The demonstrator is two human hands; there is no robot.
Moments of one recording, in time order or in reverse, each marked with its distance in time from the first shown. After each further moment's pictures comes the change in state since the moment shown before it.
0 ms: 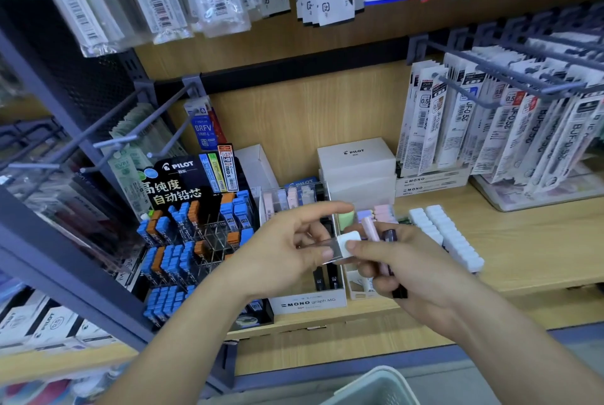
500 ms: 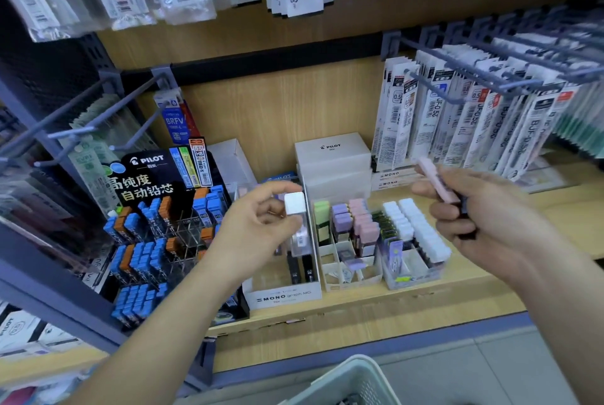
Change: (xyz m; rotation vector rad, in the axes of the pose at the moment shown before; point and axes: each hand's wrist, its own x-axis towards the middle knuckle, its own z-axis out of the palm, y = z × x) left_hand 0.013 -0.006 0.010 -0.198 0.334 -0.006; right_hand -0.012 -0.046 -0.079 0.261 0.266 -0.181
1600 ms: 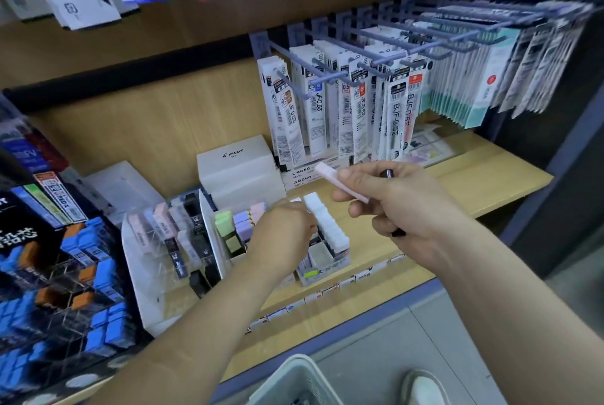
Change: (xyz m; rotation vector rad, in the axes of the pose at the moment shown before) left_hand 0.060 -0.024 0.169 1.147 -0.229 0.488; right_hand -0.018 -0.017 -0.061 -0.217 0.024 -0.095
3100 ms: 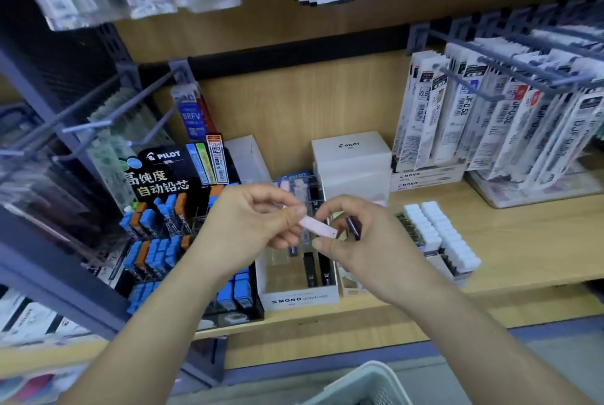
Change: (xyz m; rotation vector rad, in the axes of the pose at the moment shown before) left_hand -0.124 -0.118 -0.113 -1.202 0.210 -0.609; right_hand 0.000 0.057 0.160 -0.536 -0.350 -0.332
